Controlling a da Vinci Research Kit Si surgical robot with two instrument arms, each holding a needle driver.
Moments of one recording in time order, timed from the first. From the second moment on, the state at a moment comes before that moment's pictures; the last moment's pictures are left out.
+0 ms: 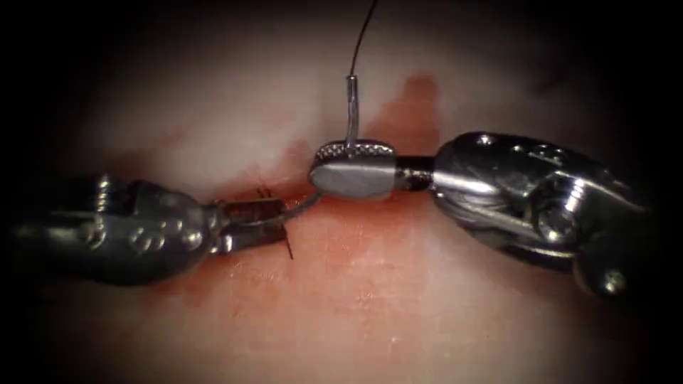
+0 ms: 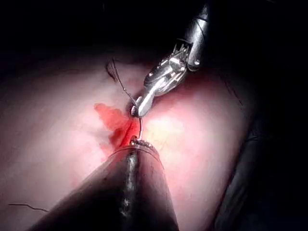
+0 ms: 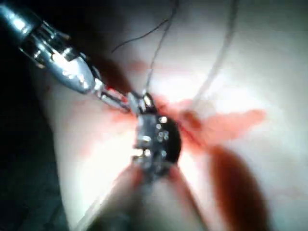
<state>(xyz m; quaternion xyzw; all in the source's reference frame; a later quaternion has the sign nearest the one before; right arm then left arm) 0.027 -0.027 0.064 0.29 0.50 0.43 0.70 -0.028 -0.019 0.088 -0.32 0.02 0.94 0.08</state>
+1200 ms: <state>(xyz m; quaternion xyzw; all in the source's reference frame) 0.028 -0.028 0.059 0.13 0.59 -0.07 0.80 -0.029 -0.016 0.091 -0.34 -0.28 0.86 0.26</state>
